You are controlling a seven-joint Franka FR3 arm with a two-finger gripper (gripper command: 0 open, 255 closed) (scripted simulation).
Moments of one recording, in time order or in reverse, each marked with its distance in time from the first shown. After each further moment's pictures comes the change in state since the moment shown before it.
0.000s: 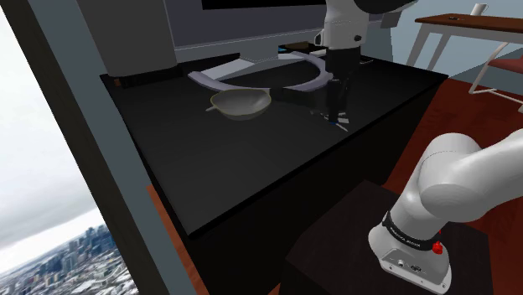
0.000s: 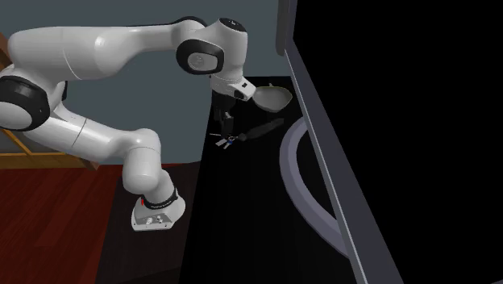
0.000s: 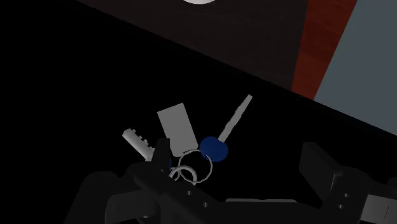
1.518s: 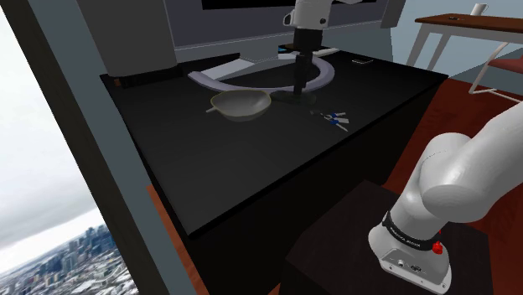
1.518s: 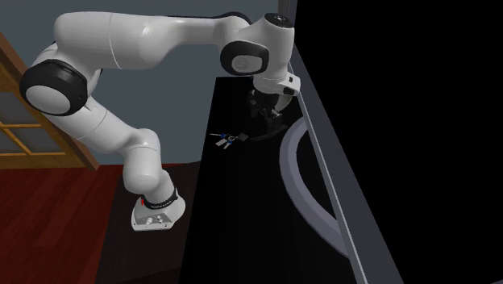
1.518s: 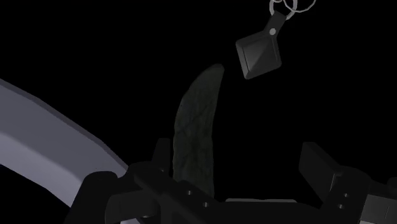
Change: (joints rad) arm 0.029 0.328 -0.140 0.266 0.017 0.191 -0.318
